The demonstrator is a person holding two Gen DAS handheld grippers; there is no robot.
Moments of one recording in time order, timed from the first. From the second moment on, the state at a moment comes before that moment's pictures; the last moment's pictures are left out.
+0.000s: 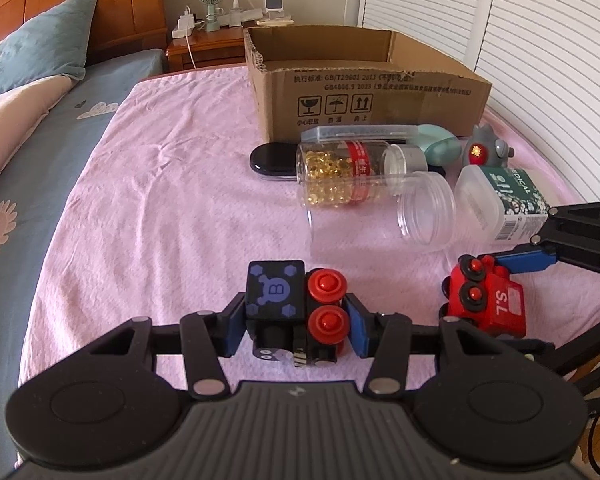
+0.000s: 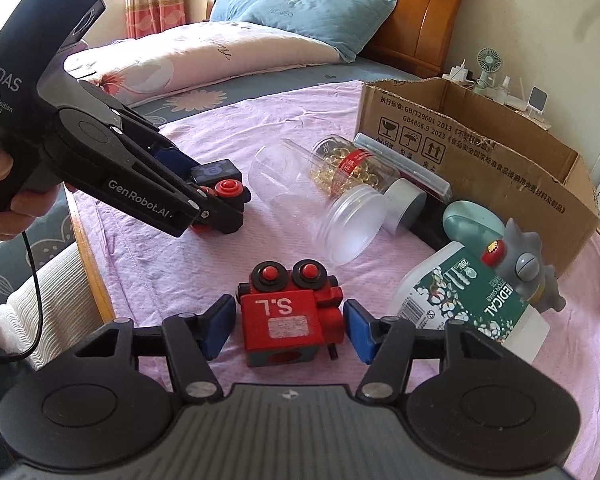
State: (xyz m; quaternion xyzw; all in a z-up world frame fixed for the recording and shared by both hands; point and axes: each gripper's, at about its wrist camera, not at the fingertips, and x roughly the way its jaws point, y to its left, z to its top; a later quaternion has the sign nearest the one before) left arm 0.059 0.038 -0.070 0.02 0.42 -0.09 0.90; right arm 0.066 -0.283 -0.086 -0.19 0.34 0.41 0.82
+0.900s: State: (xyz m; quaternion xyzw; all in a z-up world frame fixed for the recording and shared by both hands) left arm 0.088 0.039 0.004 0.08 0.44 -0.17 0.88; right arm 0.099 -0.301 -0.007 -0.15 0.34 0.34 0.86
